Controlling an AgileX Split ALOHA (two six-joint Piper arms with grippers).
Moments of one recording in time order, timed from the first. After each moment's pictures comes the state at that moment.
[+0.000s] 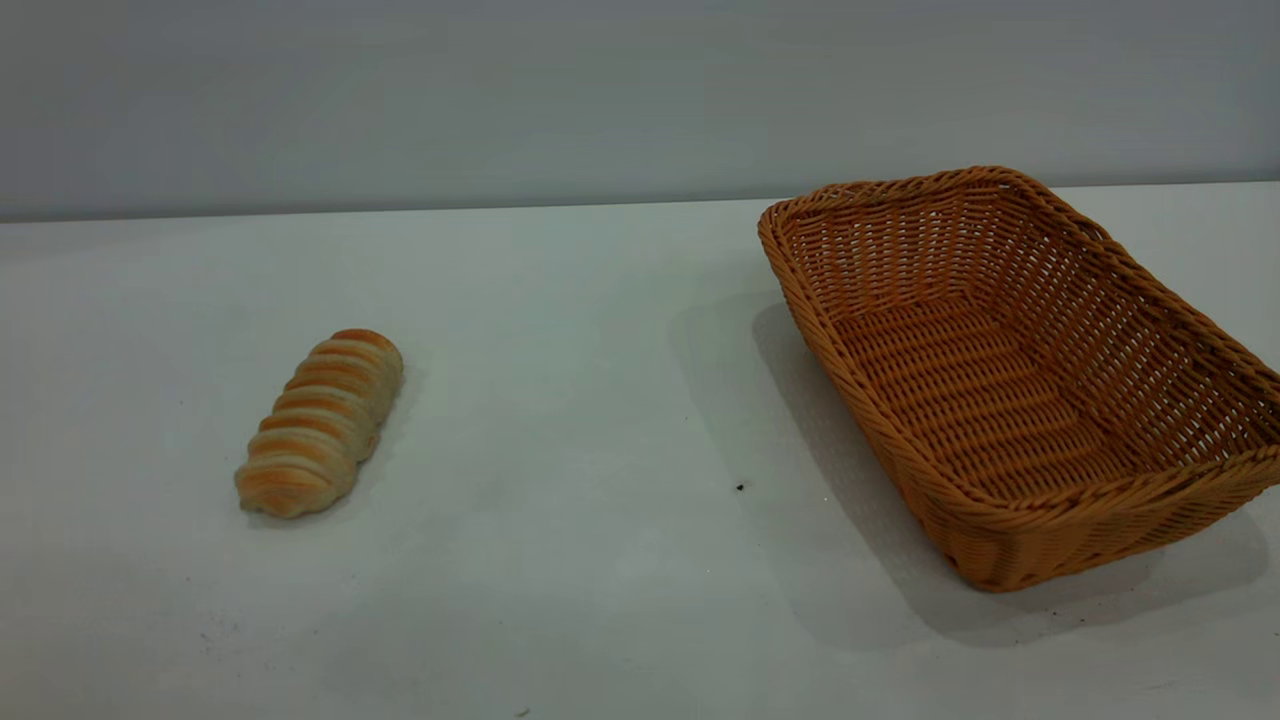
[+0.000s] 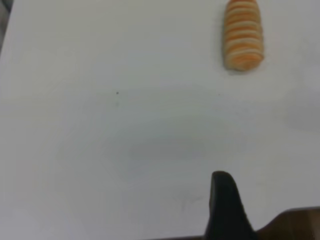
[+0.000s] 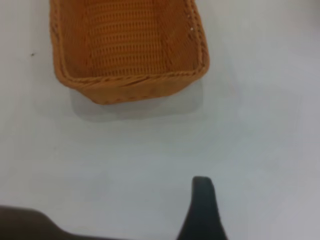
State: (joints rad) left arm -0.08 -0.02 -0.49 0.05 1.14 0.01; right arm 0.09 0.09 -0.47 0.00 1.12 -0.04
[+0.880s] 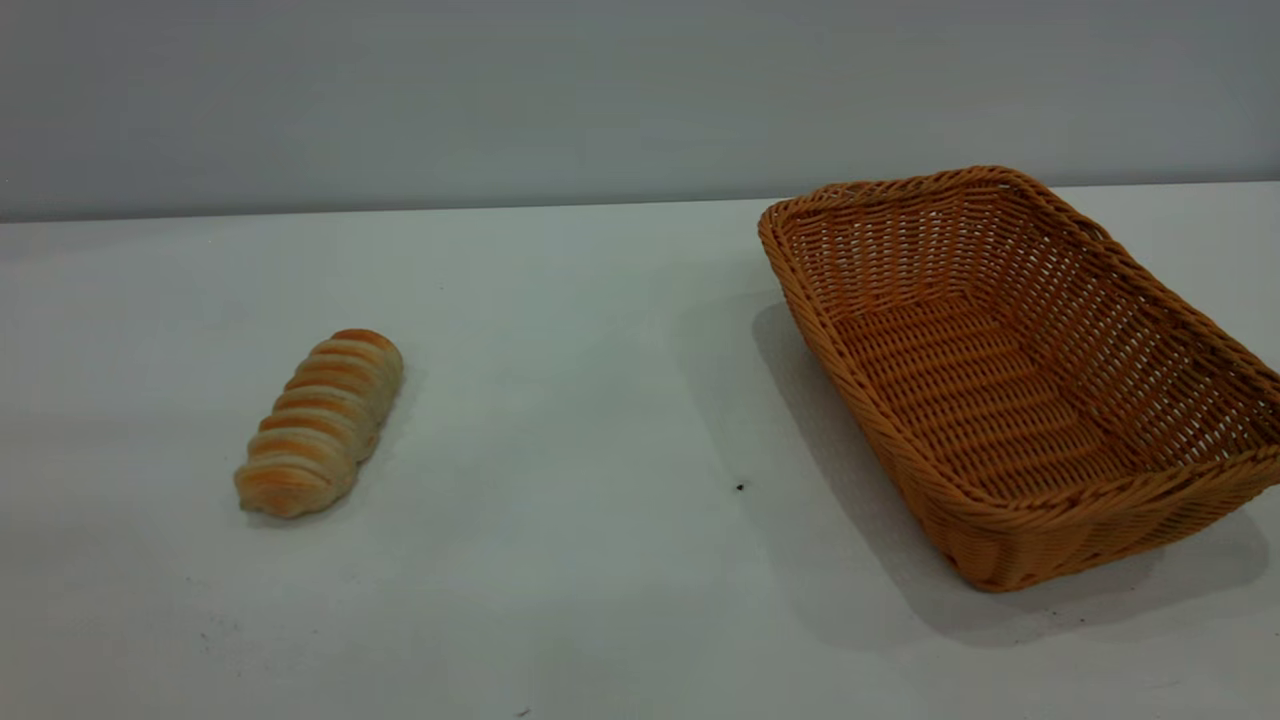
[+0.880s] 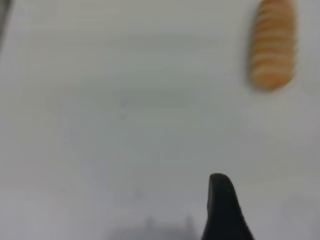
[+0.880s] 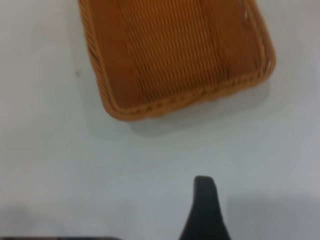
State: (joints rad) left arm -0.13 0.53 -0.50 0.18 0.75 -0.26; right arm 0.16 0.64 -0.49 0.07 0.77 0.23
